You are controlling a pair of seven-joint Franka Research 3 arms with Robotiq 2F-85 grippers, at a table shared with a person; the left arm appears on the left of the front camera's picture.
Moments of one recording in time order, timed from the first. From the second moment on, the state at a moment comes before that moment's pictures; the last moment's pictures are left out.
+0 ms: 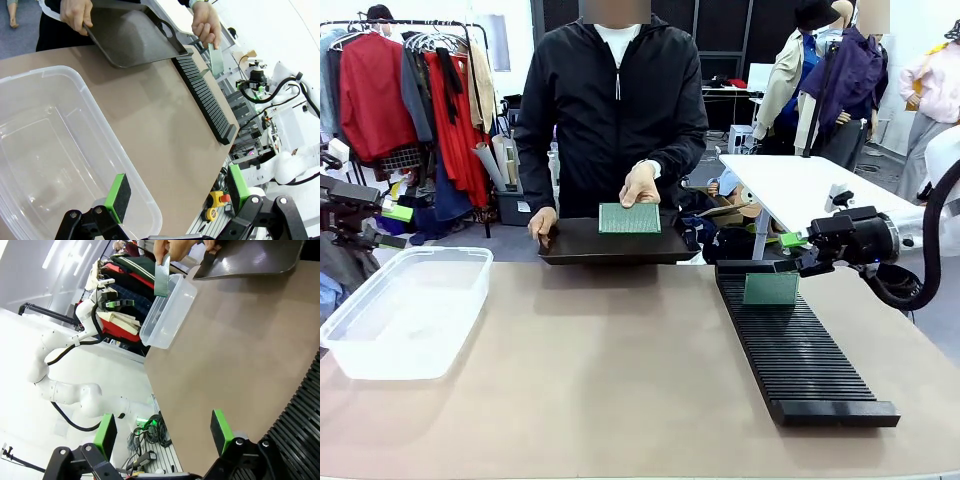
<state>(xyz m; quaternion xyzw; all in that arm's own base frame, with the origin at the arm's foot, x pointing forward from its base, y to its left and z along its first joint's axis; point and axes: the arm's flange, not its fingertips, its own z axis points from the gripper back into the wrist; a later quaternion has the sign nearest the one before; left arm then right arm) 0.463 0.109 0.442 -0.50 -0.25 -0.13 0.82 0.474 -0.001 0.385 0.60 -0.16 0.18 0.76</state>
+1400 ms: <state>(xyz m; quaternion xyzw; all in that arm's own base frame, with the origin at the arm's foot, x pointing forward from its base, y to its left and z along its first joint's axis) 0.463 0.109 0.442 -0.50 -0.25 -0.13 0.82 0.510 0.065 0.378 0.63 -0.15 0.20 0.74</state>
